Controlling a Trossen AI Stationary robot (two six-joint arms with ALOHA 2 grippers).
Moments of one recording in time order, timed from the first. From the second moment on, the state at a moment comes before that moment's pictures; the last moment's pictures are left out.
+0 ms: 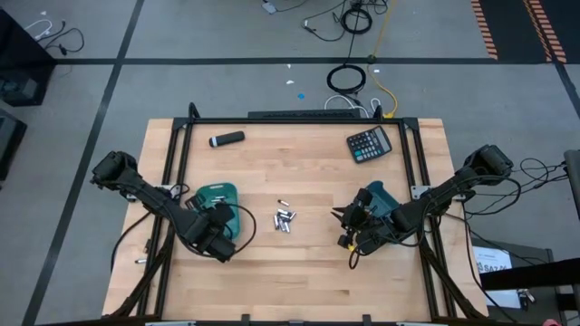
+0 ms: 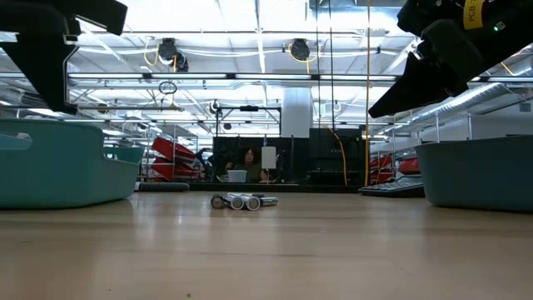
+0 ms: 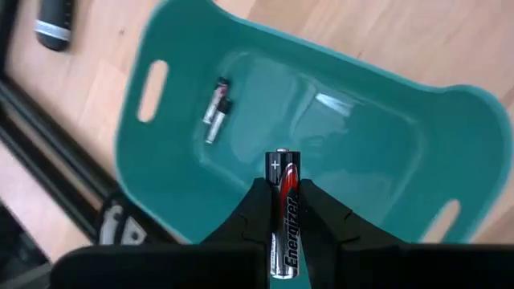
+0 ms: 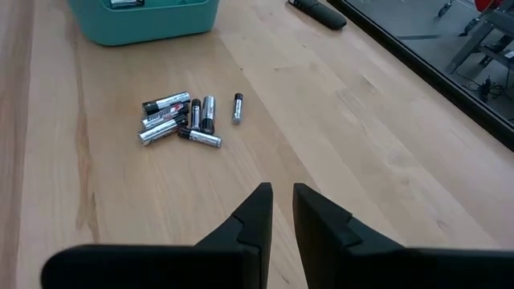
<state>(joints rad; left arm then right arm) -0.57 1.55 1.15 -1.40 -0.33 -1.17 0.52 1.39 0.65 -0.09 0.86 0.56</state>
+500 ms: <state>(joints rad) -0.56 1.55 1.11 -1.38 -0.34 -1.14 0.52 1.39 0.65 -0.09 0.85 0.56</state>
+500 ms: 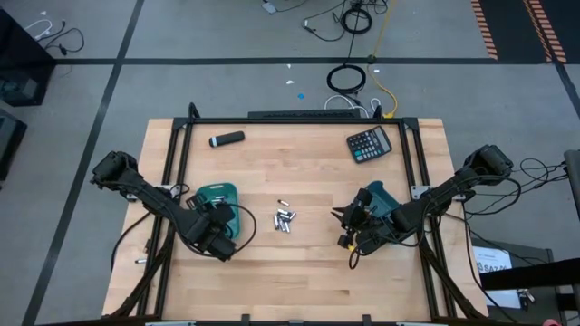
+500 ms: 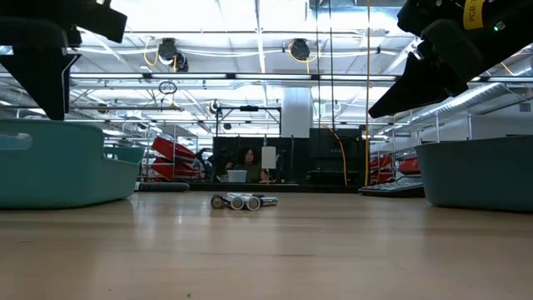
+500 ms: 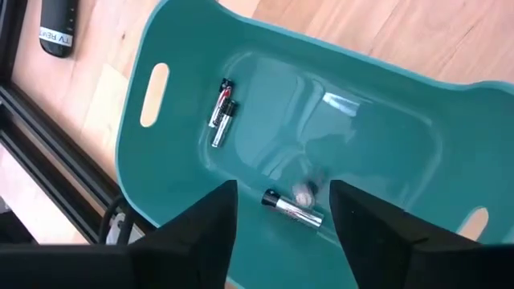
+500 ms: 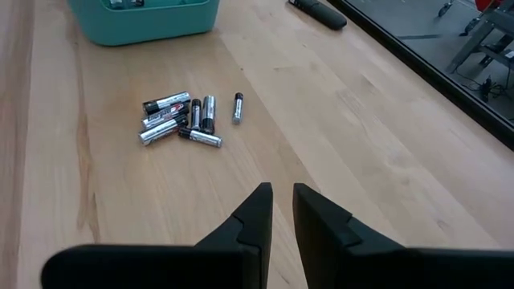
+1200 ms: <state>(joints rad) -0.21 1.59 1.19 -0.82 -0.36 -0.43 0.51 1.39 0.65 -0.08 0.85 0.55</state>
